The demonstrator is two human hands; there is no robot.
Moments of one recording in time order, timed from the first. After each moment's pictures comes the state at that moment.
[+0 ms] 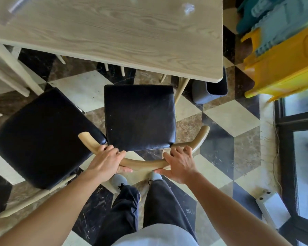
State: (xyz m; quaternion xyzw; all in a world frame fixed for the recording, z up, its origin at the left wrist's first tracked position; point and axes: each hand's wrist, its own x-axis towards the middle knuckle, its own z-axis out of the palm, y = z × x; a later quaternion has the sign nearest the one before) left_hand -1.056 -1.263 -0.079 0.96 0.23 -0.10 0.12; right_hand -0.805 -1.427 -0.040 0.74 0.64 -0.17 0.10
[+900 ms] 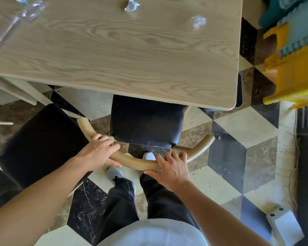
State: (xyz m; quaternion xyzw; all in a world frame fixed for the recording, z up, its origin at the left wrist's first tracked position) left_hand -0.979 -1.092 -0.063 0.95 0.17 -0.23 0.14; right_hand -0.758 -1.300 -0.047 0.77 0.60 -0.20 0.06
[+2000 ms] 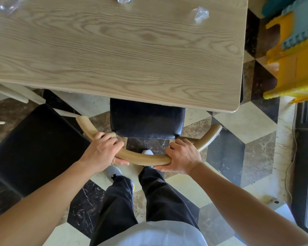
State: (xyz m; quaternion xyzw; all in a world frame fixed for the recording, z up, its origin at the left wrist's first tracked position) left_hand -0.950 -1.085 -0.075 0.98 0.17 -0.09 0.09; right_hand -0.681 -1.262 -0.072 0.68 0.71 -0.16 0.01
